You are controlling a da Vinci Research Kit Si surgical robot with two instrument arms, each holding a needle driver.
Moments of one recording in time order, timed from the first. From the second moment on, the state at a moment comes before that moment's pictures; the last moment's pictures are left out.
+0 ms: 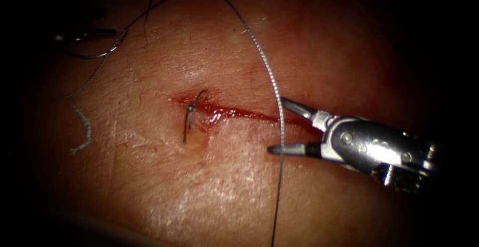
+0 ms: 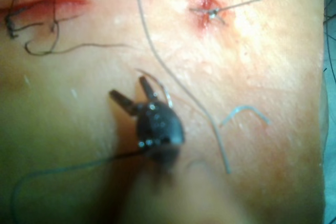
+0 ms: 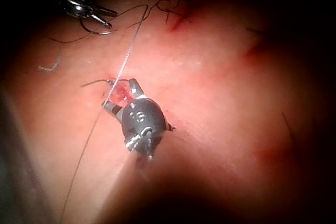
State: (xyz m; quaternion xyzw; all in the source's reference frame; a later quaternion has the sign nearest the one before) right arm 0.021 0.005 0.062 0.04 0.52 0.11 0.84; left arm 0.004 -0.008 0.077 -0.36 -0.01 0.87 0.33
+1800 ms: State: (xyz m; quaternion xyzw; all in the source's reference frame) right arm 0.023 0.003 0.063 0.05 0.51 0.10 0.85; left arm 0.000 -0.014 0.075 -0.24 -0.05 0.91 0.33
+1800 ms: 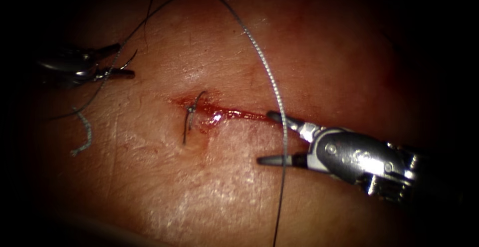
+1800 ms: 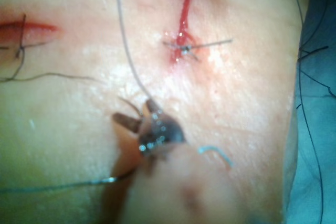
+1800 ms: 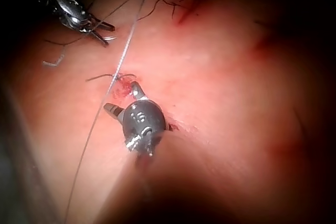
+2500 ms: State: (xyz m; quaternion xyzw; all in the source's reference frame) right arm 0.023 0.003 0.063 0.05 0.51 0.09 0.85; left arm 0.000 -0.014 0.073 -0.16 0.00 0.97 0.18
